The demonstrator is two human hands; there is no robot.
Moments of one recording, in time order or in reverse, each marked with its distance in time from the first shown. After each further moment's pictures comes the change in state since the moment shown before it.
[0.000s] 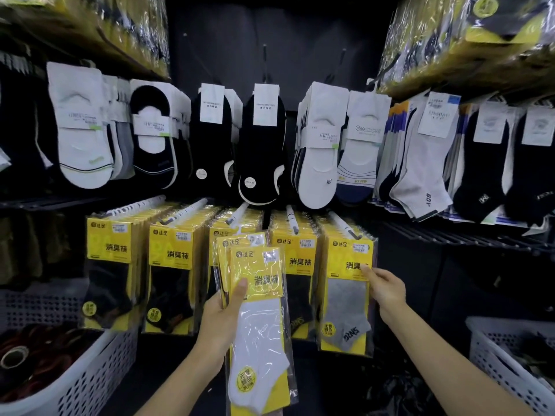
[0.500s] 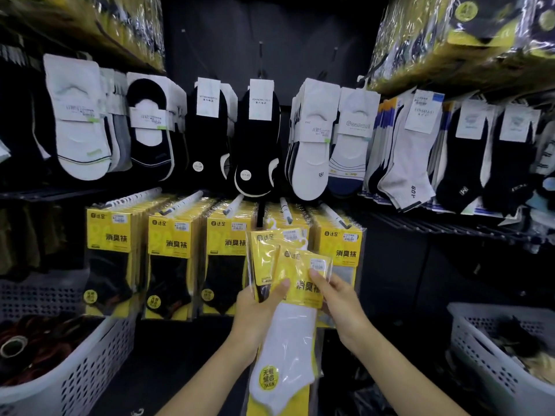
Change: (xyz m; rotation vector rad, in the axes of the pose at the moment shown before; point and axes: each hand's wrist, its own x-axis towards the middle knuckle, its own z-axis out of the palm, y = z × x) left_hand -0.035 0.004 0.046 -0.043 -0.165 -0.024; right_hand -0.134 -0.014 0.018 0.080 -0.488 -0.015
